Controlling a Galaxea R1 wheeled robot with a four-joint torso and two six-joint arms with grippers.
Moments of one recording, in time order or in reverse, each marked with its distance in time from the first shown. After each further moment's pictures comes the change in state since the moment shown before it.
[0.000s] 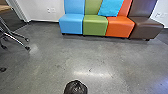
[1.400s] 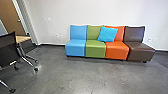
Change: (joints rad) left arm 0.164 -0.135 0.205 0.004 0.097 0.019; right arm -0.266 0.356 -0.424 -0.001 0.082 -0.028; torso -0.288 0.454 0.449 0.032
